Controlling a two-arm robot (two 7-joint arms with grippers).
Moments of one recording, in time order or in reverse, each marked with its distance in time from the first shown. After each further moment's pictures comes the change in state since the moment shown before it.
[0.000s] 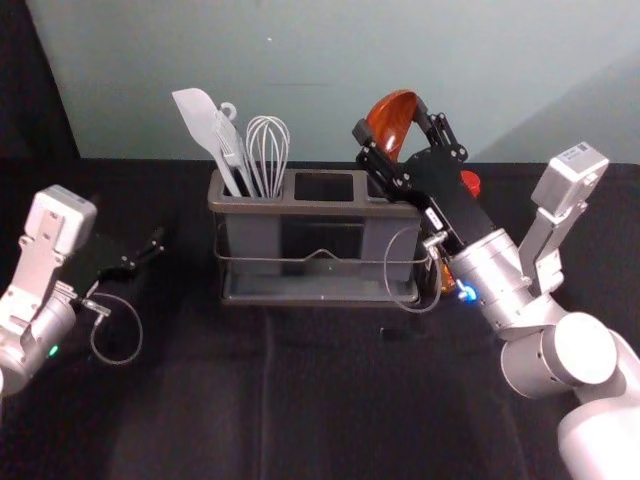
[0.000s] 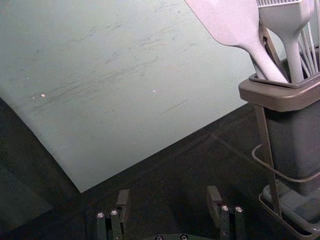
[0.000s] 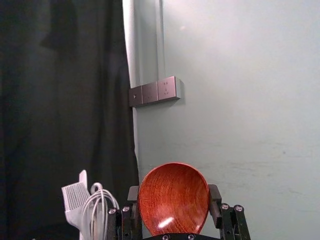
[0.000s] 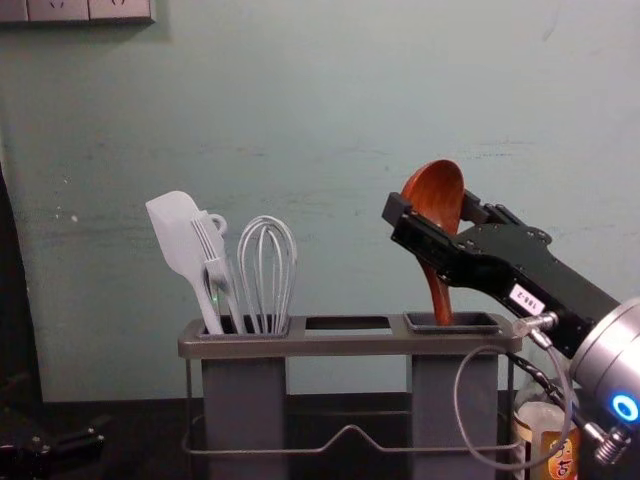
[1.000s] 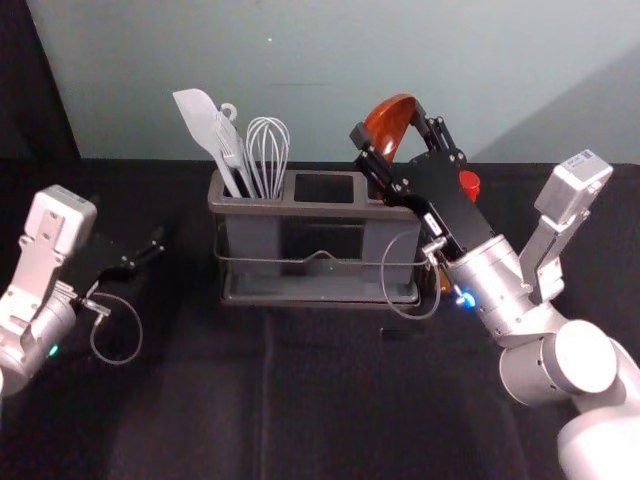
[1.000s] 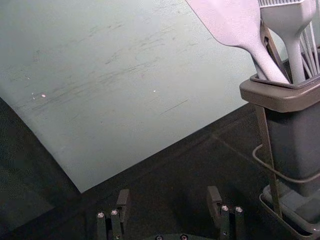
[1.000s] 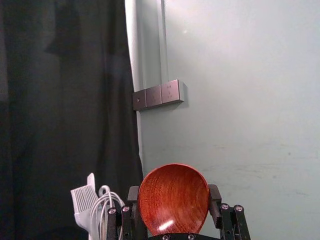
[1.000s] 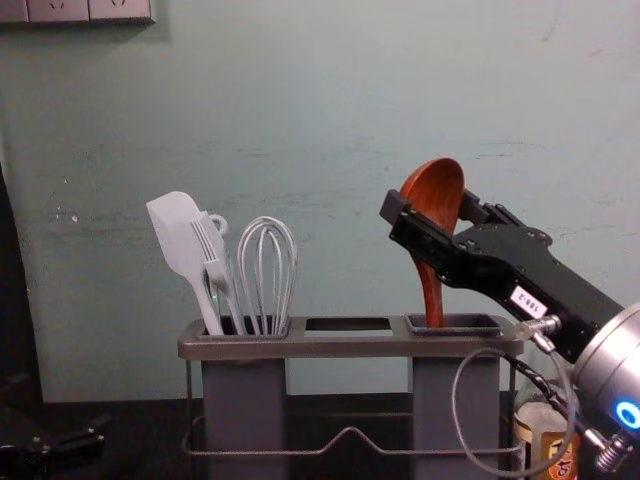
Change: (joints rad) left arm 0.000 0.000 0.000 0.000 0.000 0.000 0.000; right arm -0.023 -0.003 0.001 -0.023 0.017 -0.003 0.017
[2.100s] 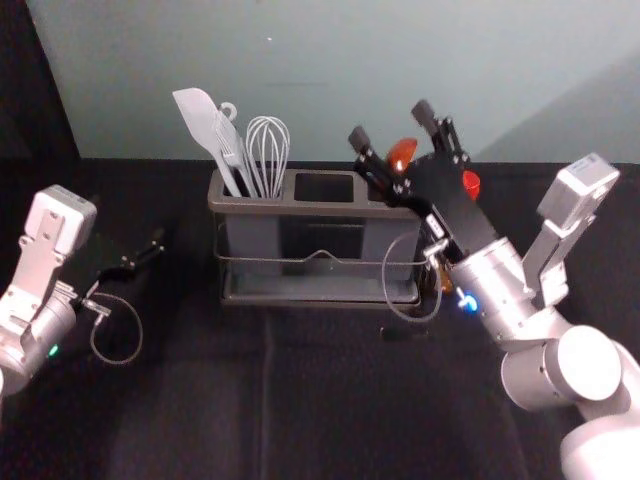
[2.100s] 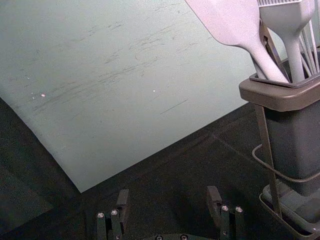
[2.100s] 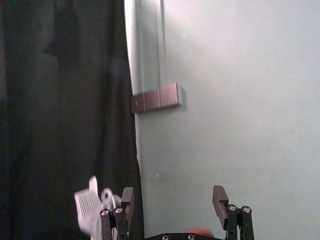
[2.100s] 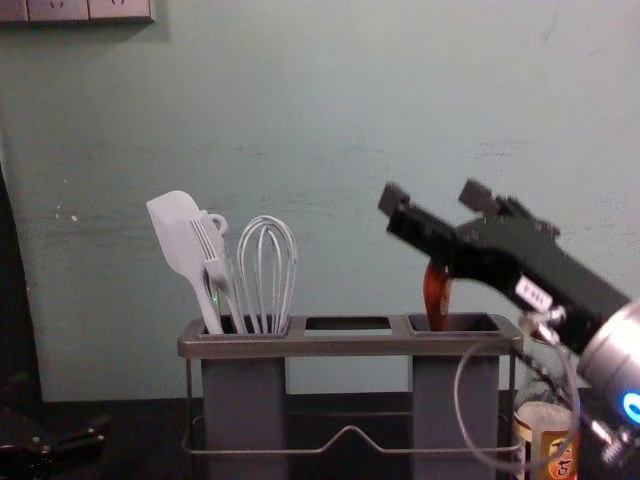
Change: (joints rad) left arm 0.000 0.000 0.000 0.000 0.000 0.000 0.000; right arm -0.038 0.000 0.005 -0.066 -0.032 0.010 -0.035
